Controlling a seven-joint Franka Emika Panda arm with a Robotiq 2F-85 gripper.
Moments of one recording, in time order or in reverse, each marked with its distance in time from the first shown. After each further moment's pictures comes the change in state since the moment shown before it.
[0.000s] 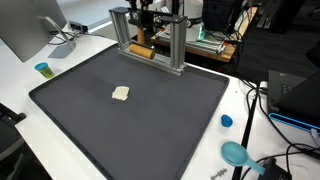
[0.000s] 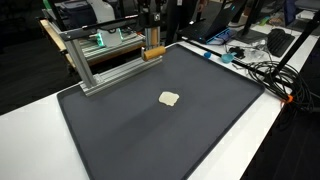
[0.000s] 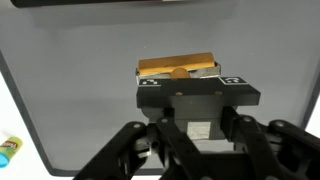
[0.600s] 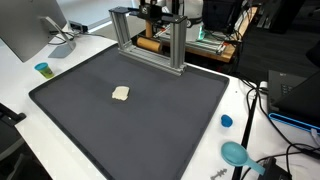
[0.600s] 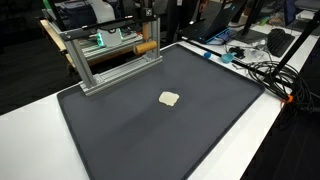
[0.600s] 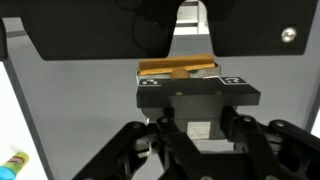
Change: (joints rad) arm 0.003 -0.120 0.009 -0.086 -0.014 -0.090 0.000
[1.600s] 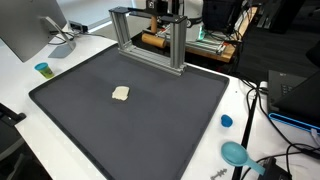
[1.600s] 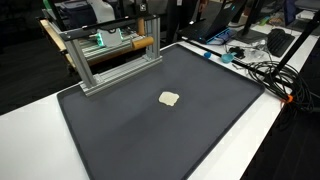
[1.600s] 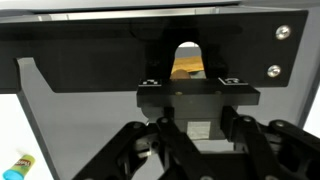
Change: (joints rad) arm 0.003 -0.183 -0.001 -0.140 0.021 0.009 0.000
